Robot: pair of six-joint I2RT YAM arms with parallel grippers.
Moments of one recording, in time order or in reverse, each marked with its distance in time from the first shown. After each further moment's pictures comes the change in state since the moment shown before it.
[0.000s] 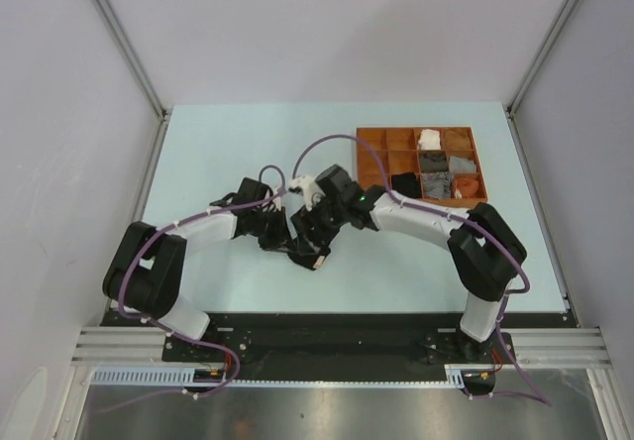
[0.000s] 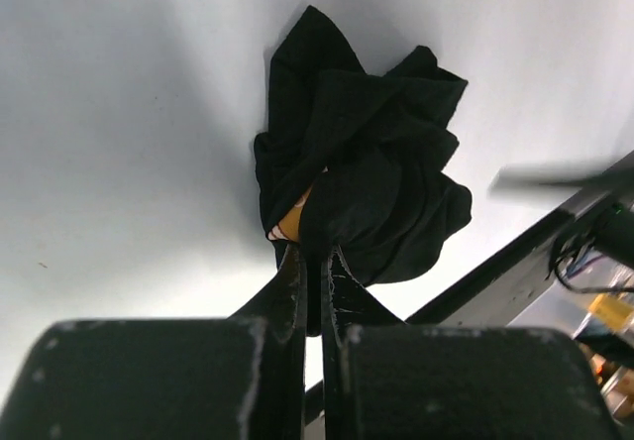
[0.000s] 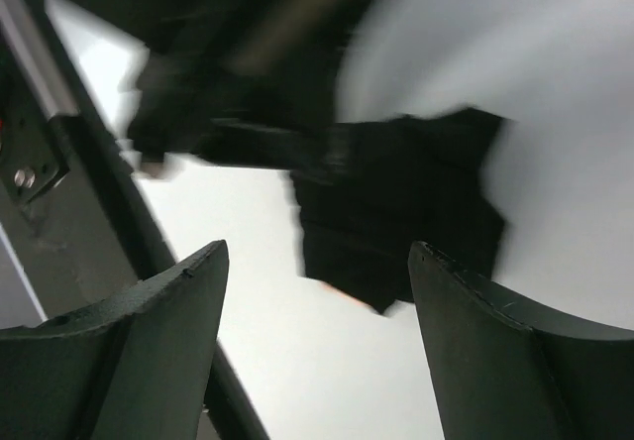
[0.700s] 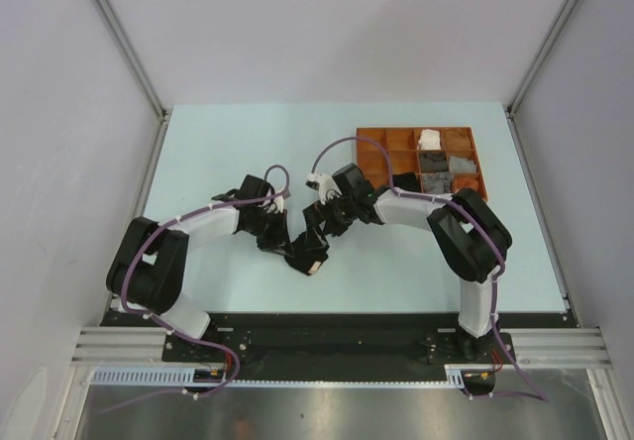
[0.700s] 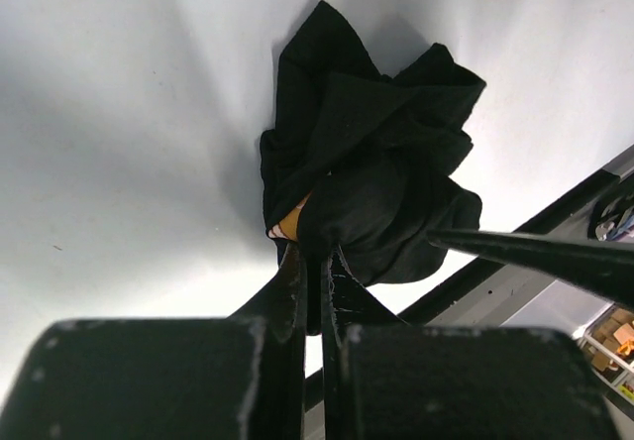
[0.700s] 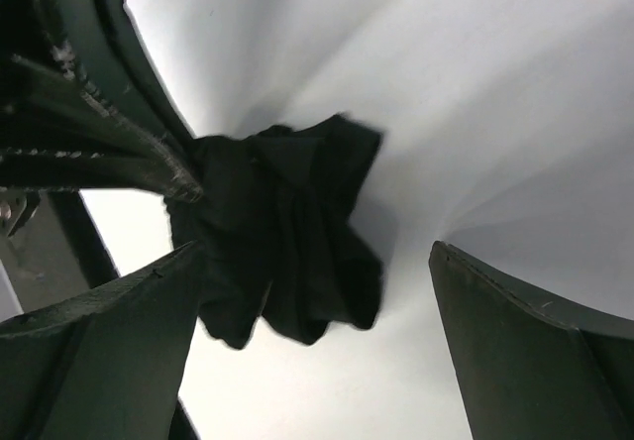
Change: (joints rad) left arm 0.000 0.046 0.080 -0.154 0.007 0.141; right arm -0.089 0.128 -0.076 0.177 -0.101 0.029
